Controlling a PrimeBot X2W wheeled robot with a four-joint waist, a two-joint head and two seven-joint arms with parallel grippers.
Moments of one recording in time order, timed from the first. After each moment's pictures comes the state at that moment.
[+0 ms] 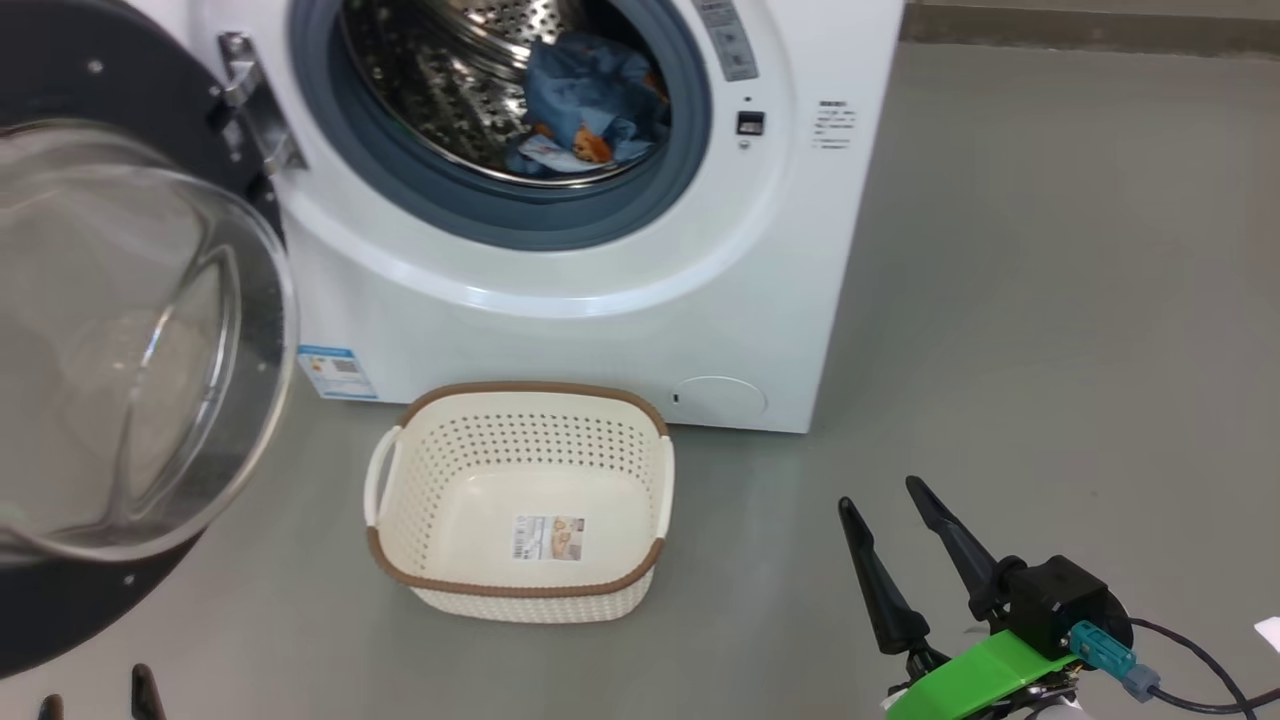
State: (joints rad) left arm 0.20 0.04 0.24 0.07 -0.24 -0.06 -0.26; right arm -0.08 -0.05 0.15 0.18 0.20 0.13 -0.26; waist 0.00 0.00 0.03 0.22
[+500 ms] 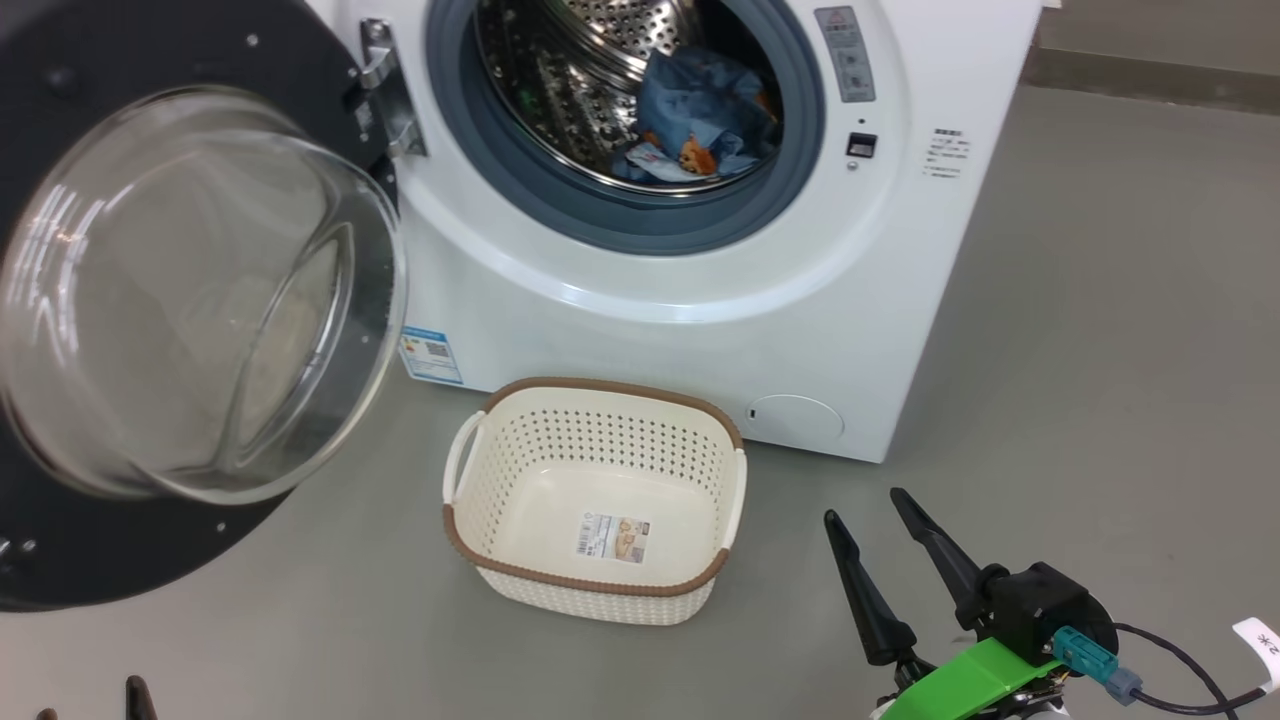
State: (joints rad) left arm 0.21 0.04 0.24 0.09 -0.25 -0.04 -0.26; right arm -0.08 -0.05 0.17 0.21 0.20 0.13 -0.26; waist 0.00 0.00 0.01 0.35
